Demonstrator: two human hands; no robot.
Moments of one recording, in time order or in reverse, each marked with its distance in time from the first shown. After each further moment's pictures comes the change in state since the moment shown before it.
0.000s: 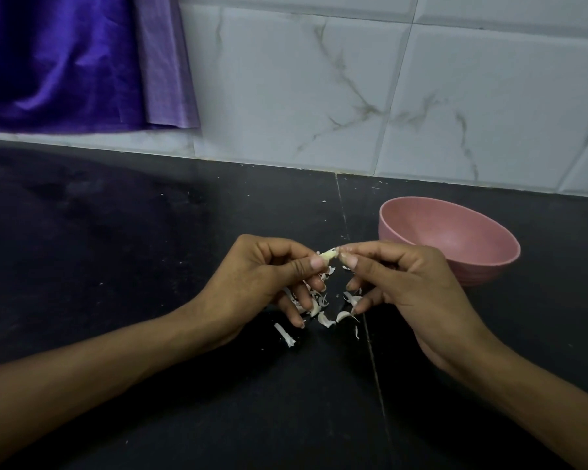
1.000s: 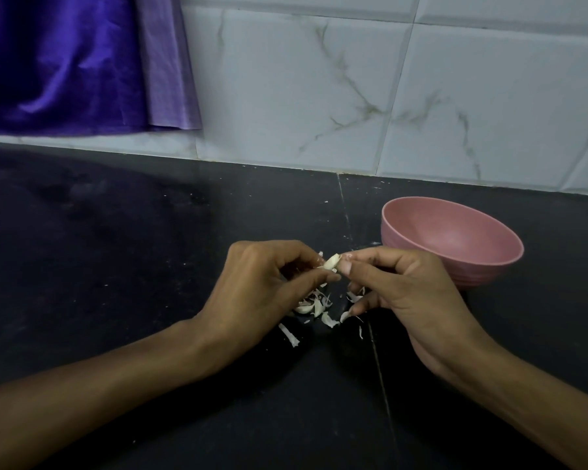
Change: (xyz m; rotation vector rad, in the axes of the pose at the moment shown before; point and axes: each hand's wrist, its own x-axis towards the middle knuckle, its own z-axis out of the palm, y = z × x) left_hand -0.007 -0.003 0.003 0.667 0.216 0.473; right_hand -0.002 0.000 0.010 0.055 0.042 0.082
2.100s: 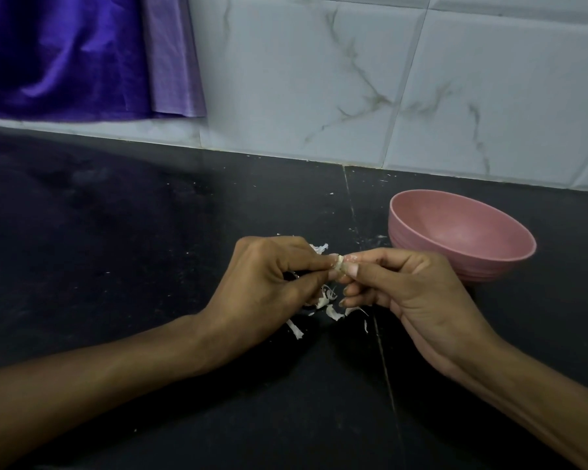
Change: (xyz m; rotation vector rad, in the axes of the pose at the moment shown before) left_hand -0.004 -0.013 0.006 -0.106 -0.022 0.072; right_hand -0.002 0.006 -0.003 0.078 -0.079 0.030
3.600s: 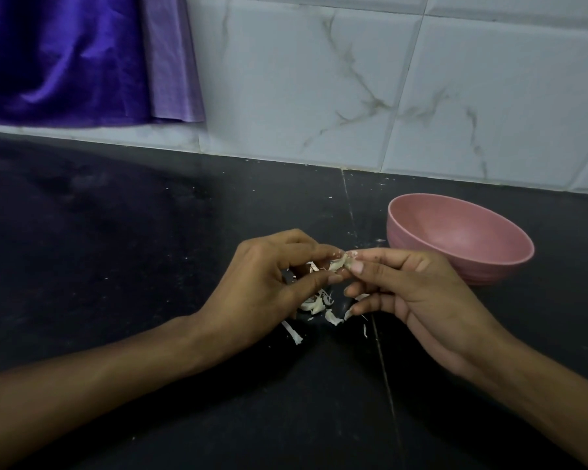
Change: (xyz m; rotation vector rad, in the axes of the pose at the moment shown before) left_hand 0.003 0.003 -0.006 -0.023 -0.102 -0.073; right_hand 0.003 -0.007 -0.007 0.059 -0.061 0.087
